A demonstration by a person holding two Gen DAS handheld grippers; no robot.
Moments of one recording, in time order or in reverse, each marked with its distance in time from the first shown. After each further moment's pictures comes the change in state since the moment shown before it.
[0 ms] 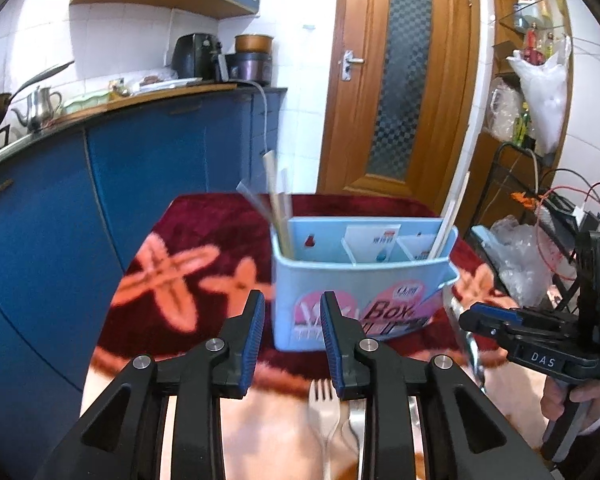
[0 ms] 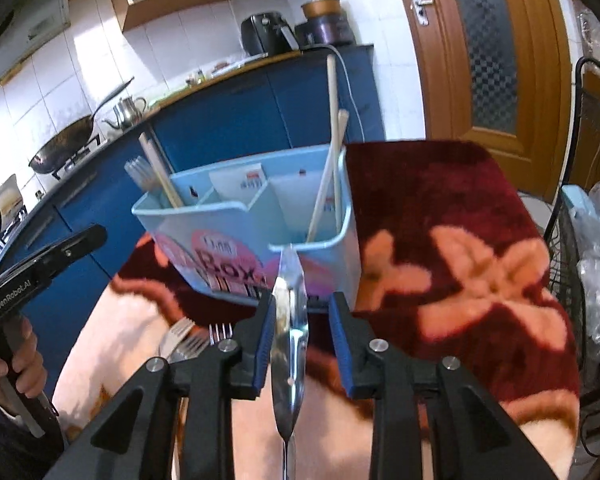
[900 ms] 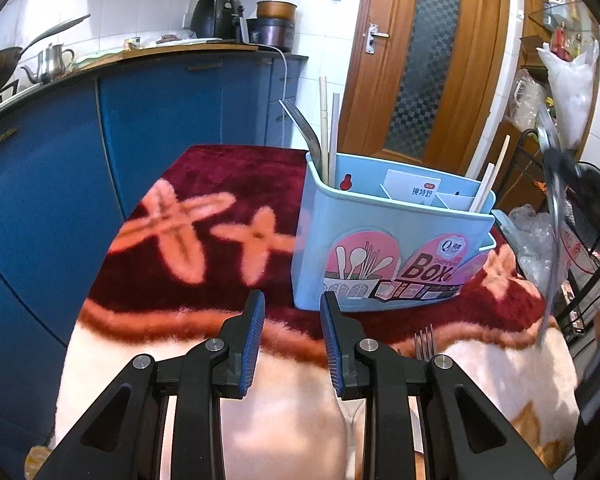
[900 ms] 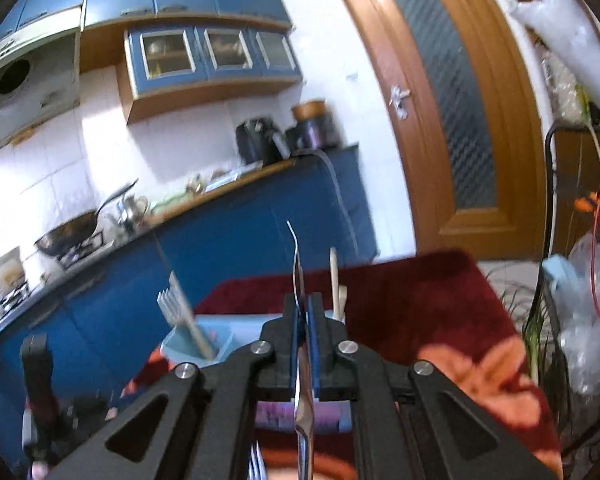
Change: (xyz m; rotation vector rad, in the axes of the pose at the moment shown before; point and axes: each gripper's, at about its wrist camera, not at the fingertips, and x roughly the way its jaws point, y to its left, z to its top) left arm 0.030 0.016 -0.026 -0.071 0.094 0.022; right arm -0.052 0.015 0.056 0.043 -0.425 -0.043
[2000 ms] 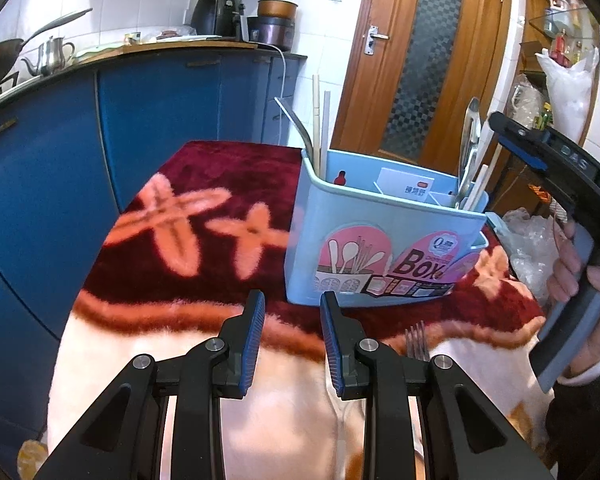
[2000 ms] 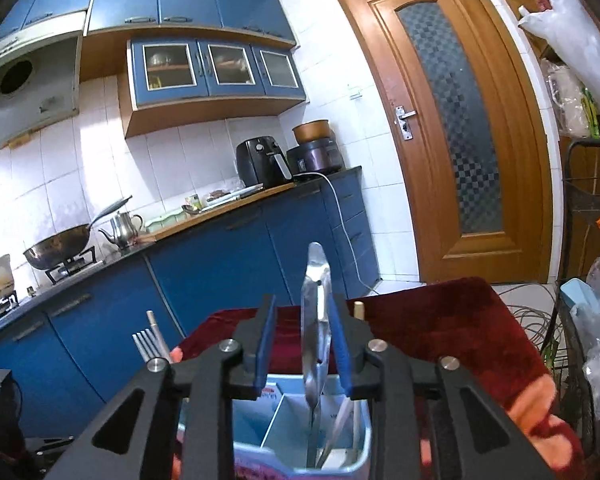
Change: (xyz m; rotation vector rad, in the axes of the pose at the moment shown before) left arm -0.005 -0.001 -0.005 -0.022 0.002 -0.024; right arm 0.038 0.008 0.002 -0.017 -0.079 0.003
